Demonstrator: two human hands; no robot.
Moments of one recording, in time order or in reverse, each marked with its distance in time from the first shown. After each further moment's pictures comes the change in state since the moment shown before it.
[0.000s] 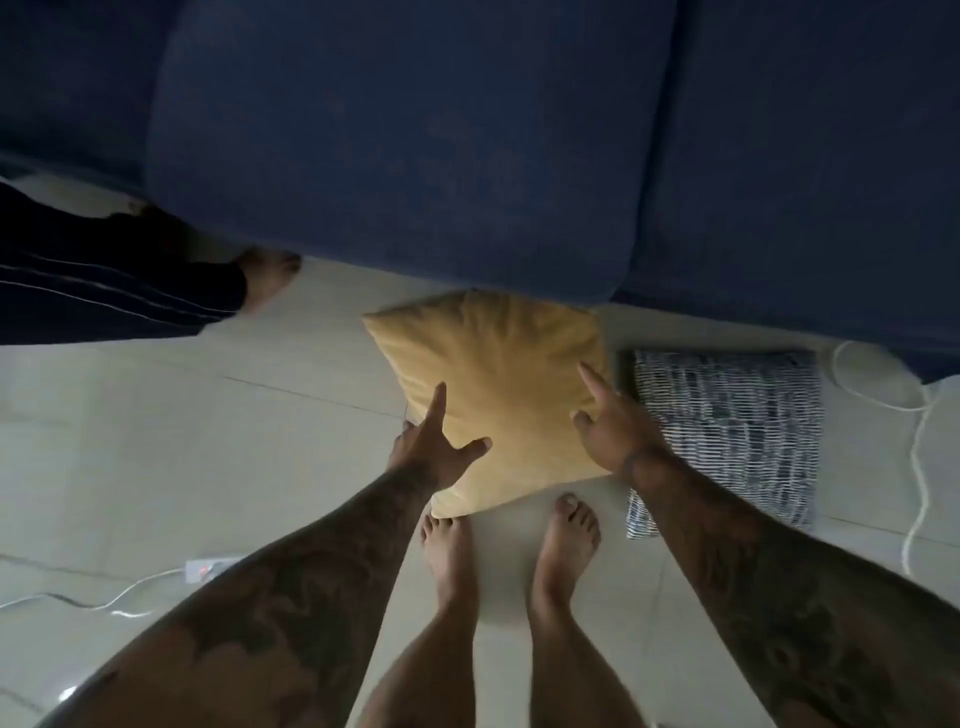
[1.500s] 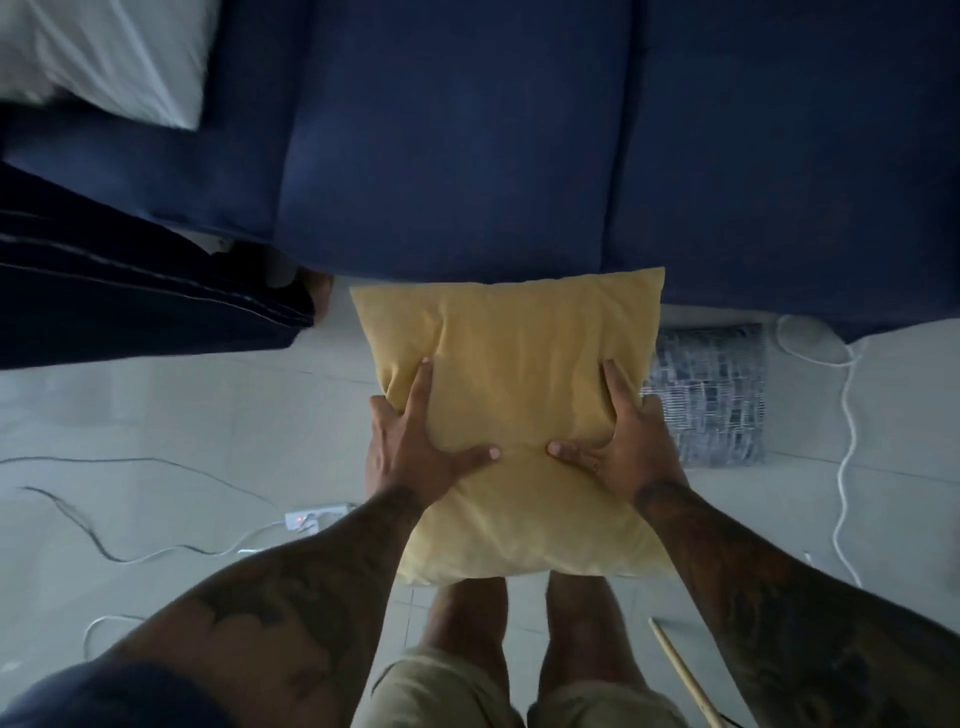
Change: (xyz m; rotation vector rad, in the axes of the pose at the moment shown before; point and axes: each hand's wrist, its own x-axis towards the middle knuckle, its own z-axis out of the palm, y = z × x) left_hand -0.250 0.006 -0.139 0.007 0.313 0.184; right_hand -0.244 -0.070 -0.096 0.246 0.087 0.006
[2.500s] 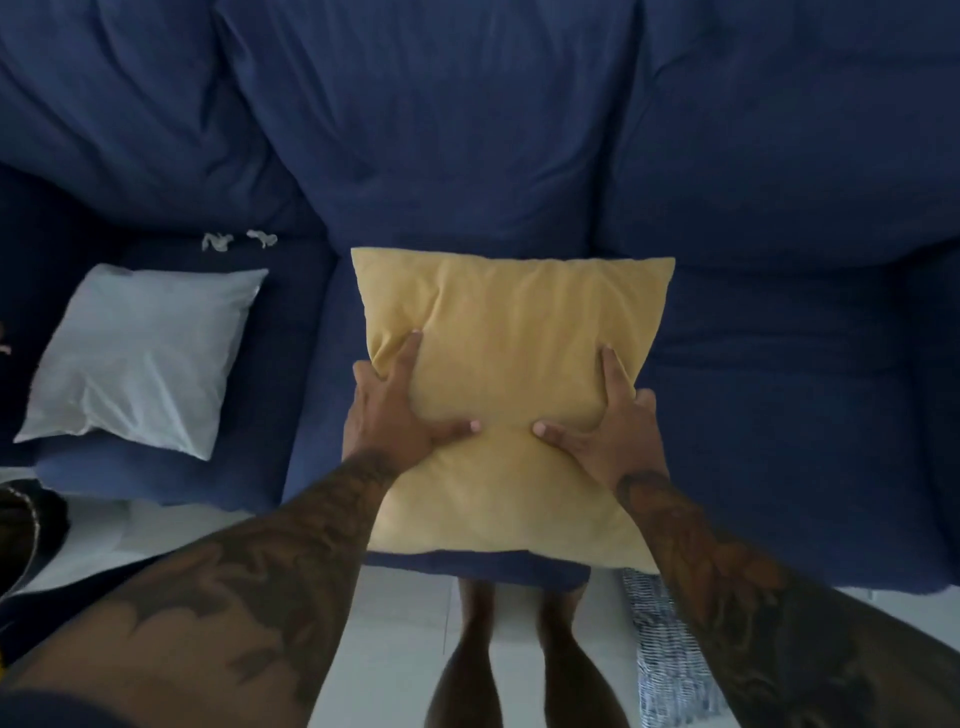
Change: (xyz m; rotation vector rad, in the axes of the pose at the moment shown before) left_hand 0.317 0.271 -0.240 0.020 0.164 0.254; right_hand 0.271 -0.233 -0.246 0.258 0.261 -0.124
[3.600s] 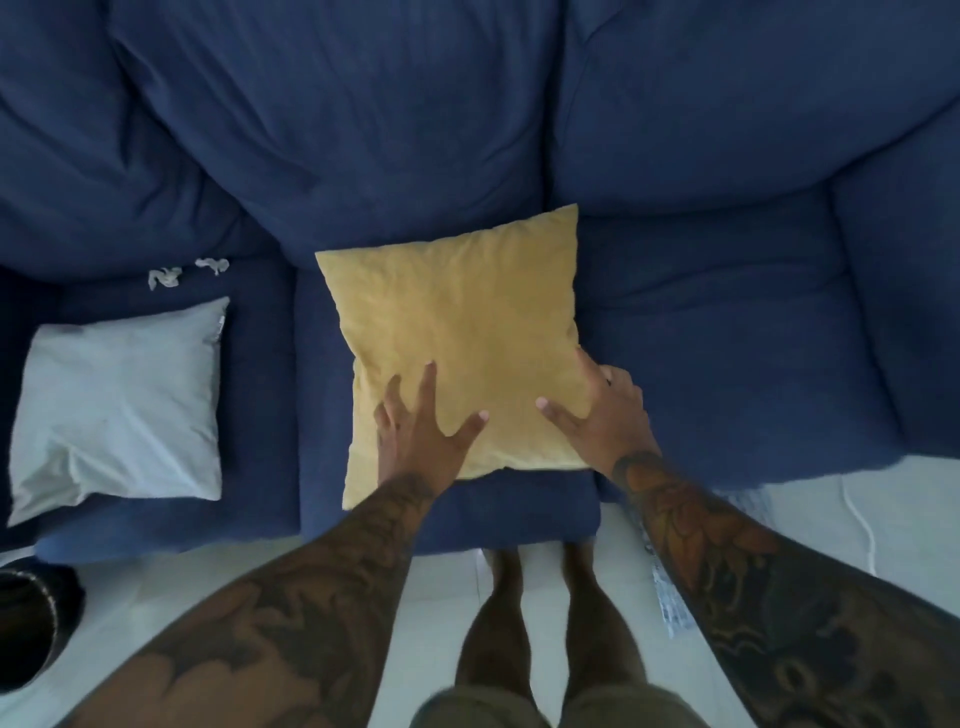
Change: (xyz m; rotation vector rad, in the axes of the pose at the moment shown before) left_hand -0.022 0.006 0.010 0.121 -0.155 -0.002; right_hand -0.041 -0.020 0.007 -0.196 0.009 0.080
